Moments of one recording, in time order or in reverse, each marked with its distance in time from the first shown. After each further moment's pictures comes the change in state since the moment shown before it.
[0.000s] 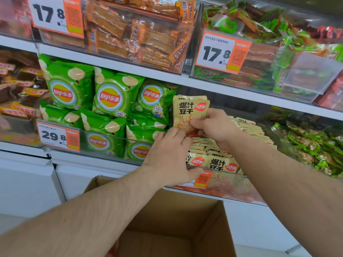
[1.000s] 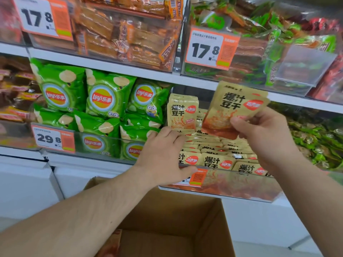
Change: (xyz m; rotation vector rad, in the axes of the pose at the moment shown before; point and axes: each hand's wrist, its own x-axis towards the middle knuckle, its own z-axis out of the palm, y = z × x) left_hand -0.004 -0.001 0.001 -0.022 0.012 0.002; right_hand -0.086 -0.003 -0.061 0.212 0.285 -0.255
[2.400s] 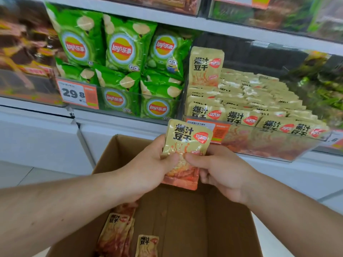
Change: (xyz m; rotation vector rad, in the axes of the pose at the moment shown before) left_hand -0.130 0.012 -0.029 -1.404 -0.322 -0.646; right_hand -0.121 0.057 0.076 0.102 -0.533 0.764
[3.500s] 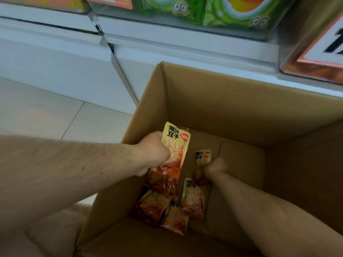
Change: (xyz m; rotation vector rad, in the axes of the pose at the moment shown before) left_hand -0.001 -0.153 -0.088 0.267 0.221 -0.836; right_hand 0.185 0.298 0.111 -0.647 0.195 0.615
